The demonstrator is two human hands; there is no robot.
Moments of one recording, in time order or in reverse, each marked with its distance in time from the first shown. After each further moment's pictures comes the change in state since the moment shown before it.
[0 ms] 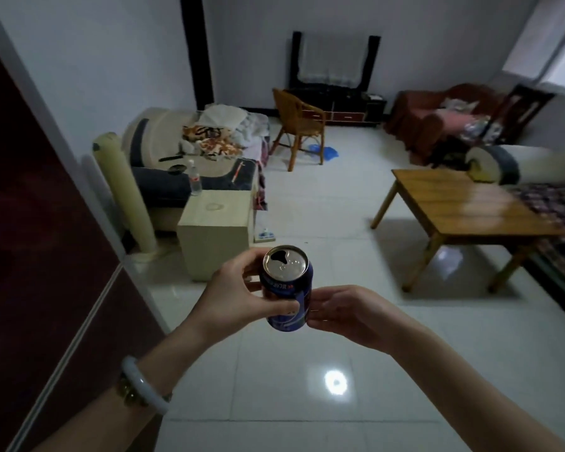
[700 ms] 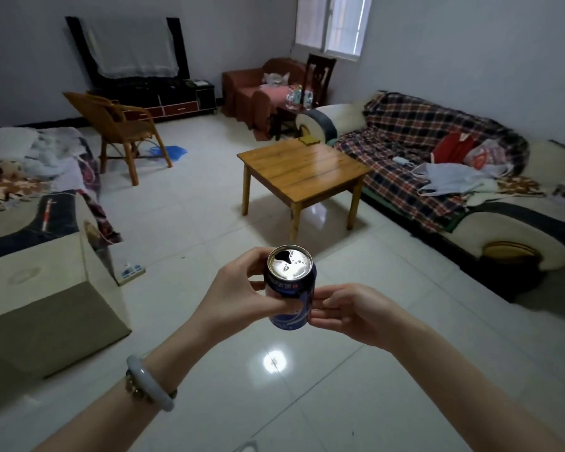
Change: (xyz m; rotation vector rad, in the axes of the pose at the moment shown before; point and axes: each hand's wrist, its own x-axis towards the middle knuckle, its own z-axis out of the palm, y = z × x) left_hand 0.123 0.053 0.211 -0.021 -0.542 0.304; right_hand -0.118 0.006 -0.173 0.297 0.532 -0.146
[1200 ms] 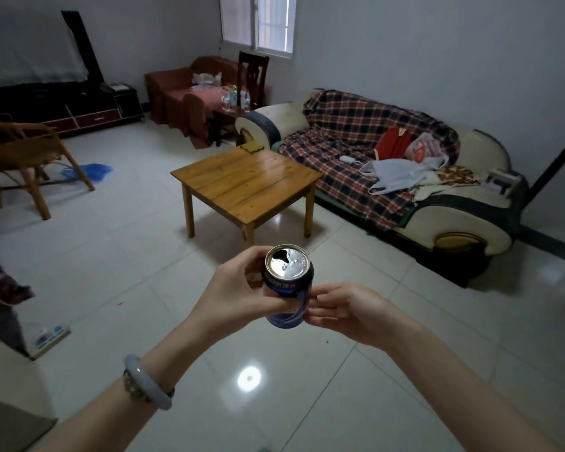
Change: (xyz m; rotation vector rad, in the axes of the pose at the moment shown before) left_hand 0.221 -0.041 0.038 -0.048 -0.210 0.145; right_hand 0.107 -0.095 -0.116 0.115 0.189 -0.088
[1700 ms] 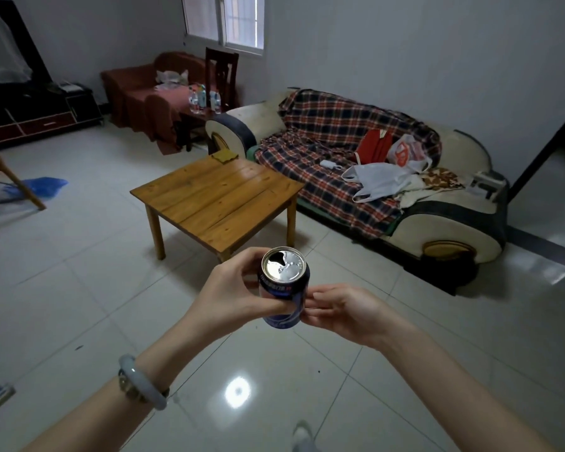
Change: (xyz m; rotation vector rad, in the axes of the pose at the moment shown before) left_hand 0.193 -0.057 -0.003 -0.041 -0.097 0.017; right_hand 0.123 -0.108 -0.067 0.133 0.088 -0.039
